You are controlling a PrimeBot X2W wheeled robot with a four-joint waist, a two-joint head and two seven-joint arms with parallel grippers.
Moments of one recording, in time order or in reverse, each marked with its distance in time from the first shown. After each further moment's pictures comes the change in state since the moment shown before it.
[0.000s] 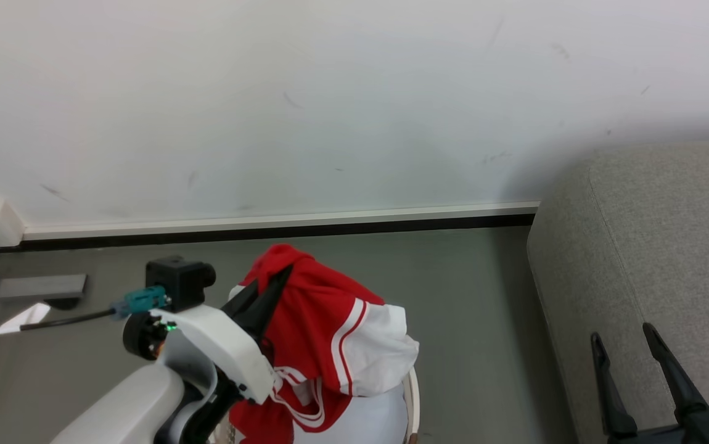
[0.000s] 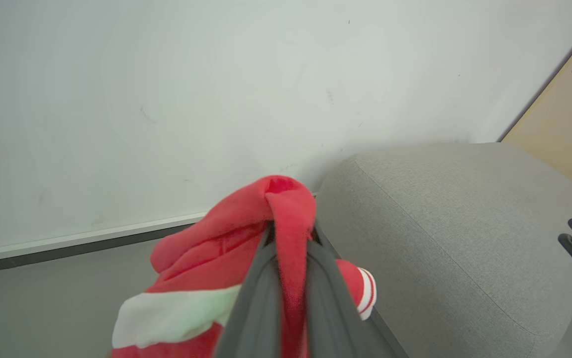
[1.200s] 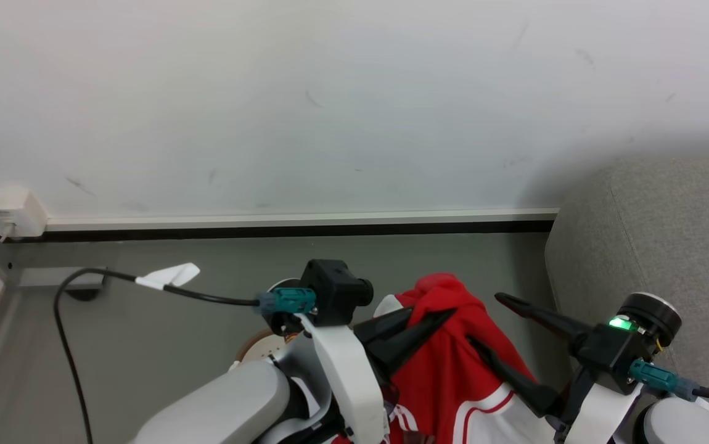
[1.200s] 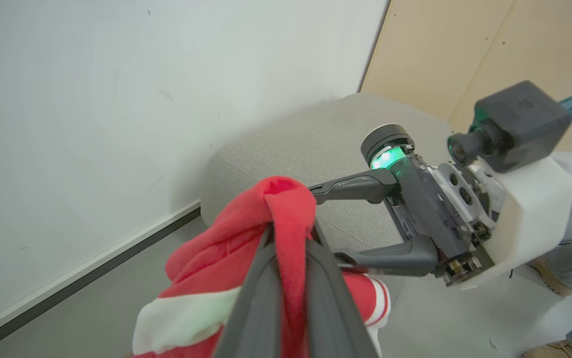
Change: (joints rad) left arm -0.159 -0.120 -0.208 -0.140 0.072 -0.158 0.145; right arm -0.540 -0.534 0.910 -0.046 0.520 0.000 0.173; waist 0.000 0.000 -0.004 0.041
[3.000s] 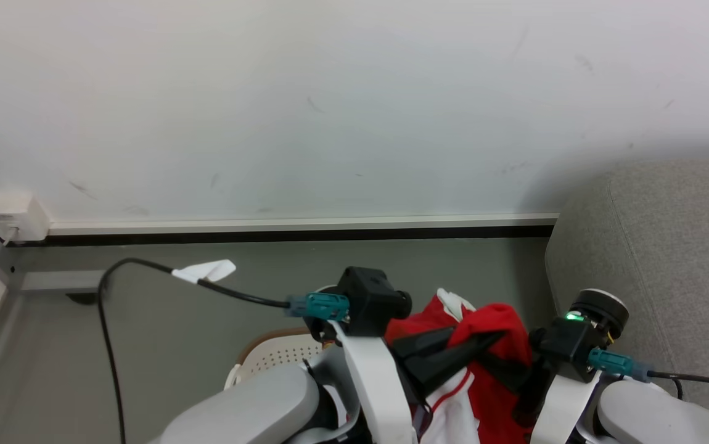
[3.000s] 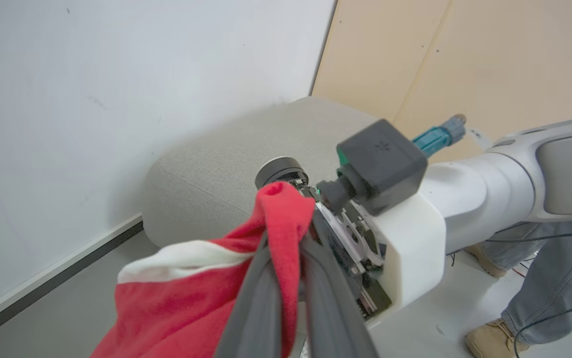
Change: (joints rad) left arm -0.042 -0.044 -0.074 -0.016 -0.078 -0.060 -0.003; right arm -0.214 0.071 0.319 0.194 0.180 0.000 -0.159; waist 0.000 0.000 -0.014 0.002
